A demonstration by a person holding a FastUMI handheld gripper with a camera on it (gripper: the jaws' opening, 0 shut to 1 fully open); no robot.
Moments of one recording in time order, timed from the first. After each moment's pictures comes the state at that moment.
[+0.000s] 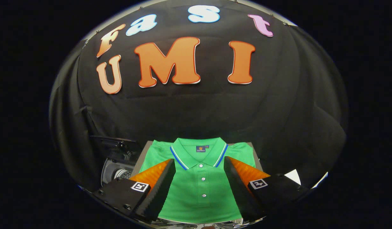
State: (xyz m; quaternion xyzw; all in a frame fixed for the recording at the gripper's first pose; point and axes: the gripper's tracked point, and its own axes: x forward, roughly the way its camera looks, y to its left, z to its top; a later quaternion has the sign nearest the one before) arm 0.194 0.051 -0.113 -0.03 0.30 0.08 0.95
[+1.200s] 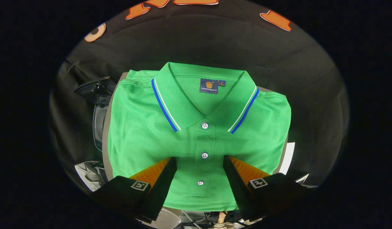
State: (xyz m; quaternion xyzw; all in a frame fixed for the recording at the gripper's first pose) arm 0.187 0.039 -0.227 -0.10 0.63 0.09 0.77
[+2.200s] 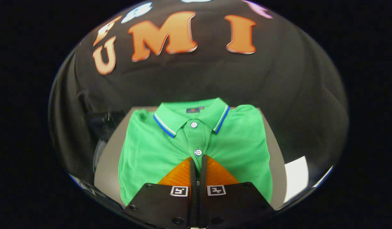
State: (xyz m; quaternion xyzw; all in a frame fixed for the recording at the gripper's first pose) arm 0.187 0.020 -0.218 0.03 0.29 0.08 0.95
